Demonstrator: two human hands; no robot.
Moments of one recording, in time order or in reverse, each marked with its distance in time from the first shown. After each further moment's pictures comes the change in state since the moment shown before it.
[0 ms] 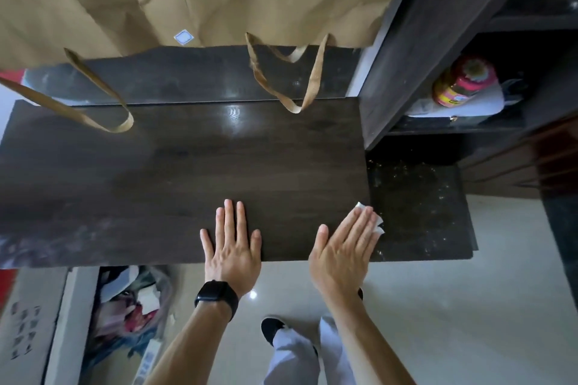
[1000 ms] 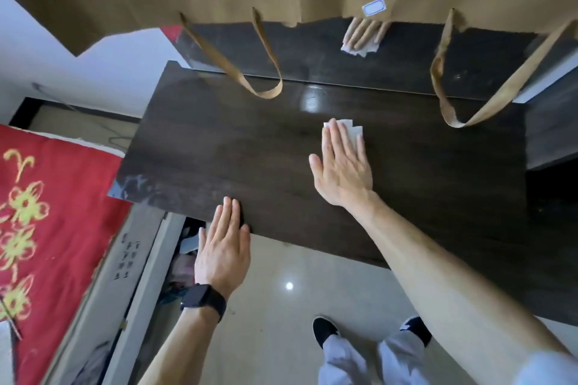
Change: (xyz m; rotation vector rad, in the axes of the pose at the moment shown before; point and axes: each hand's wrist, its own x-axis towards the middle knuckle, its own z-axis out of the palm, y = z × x) left_hand -0.022 -0.191 -0.049 -0.150 0.127 -0.238; right_hand 0.064 -0.225 0.045 -0.057 -0.163 -0.780
